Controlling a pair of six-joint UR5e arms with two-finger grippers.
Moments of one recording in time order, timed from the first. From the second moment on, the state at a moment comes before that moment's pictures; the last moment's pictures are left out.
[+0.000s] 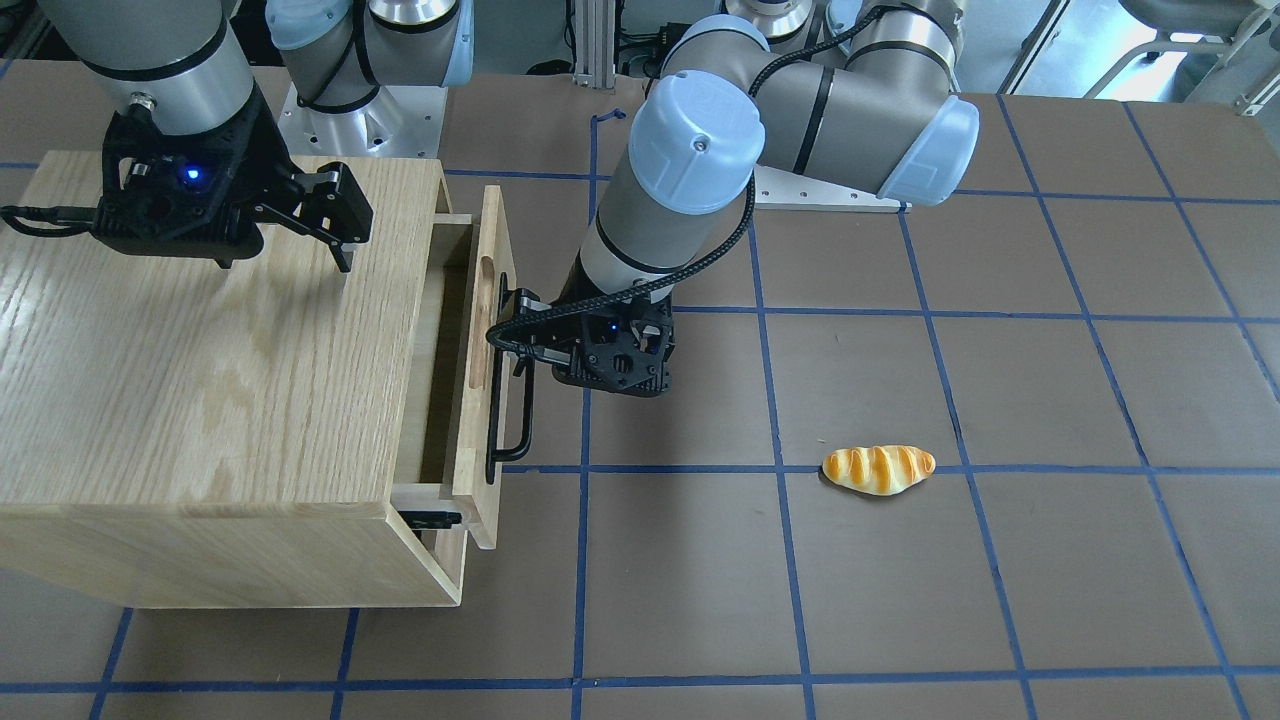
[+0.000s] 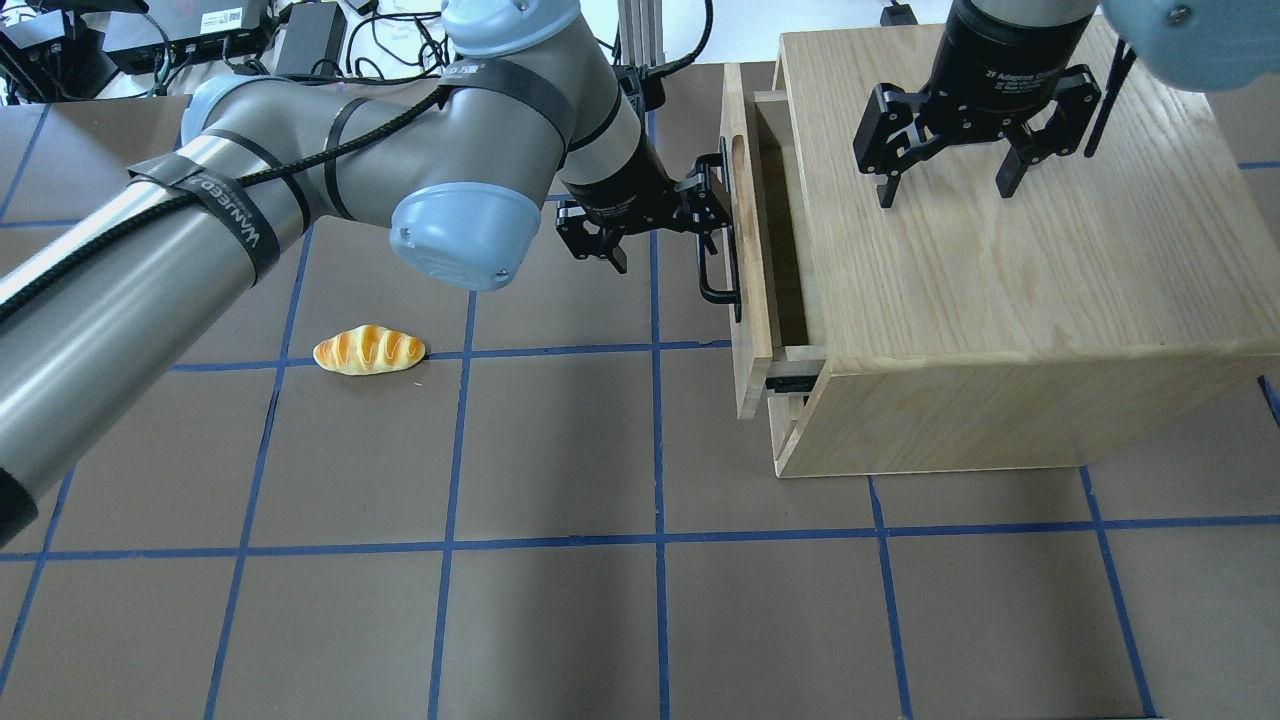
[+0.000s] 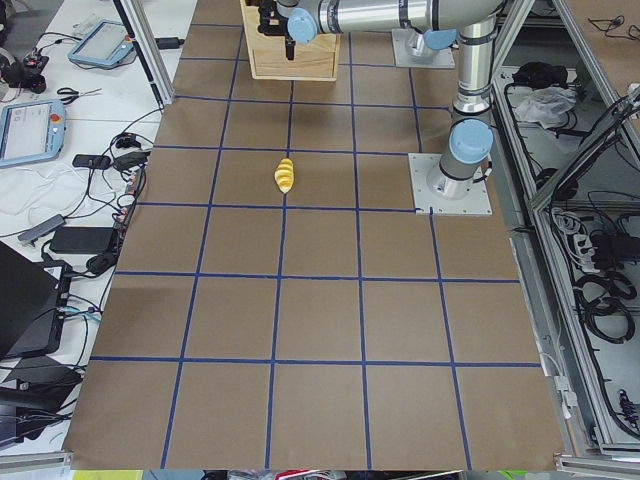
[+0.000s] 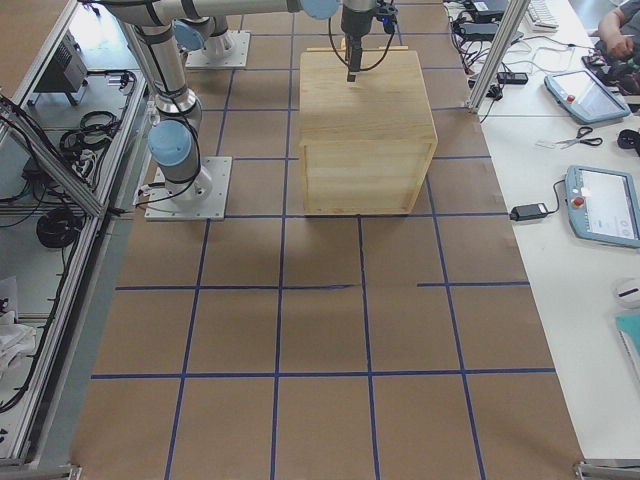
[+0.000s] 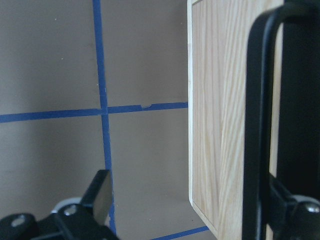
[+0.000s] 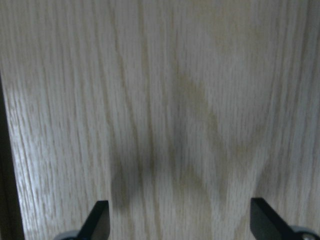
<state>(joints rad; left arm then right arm) -1.87 -1.88 -1.56 -1.15 1.29 -0.32 1.60 -1.49 1.43 -1.47 -1.61 0.02</state>
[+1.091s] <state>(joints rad) -1.71 -1.81 -1.58 -1.28 1.29 -0.14 1.60 -1.49 1.43 -1.47 -1.61 0.02</state>
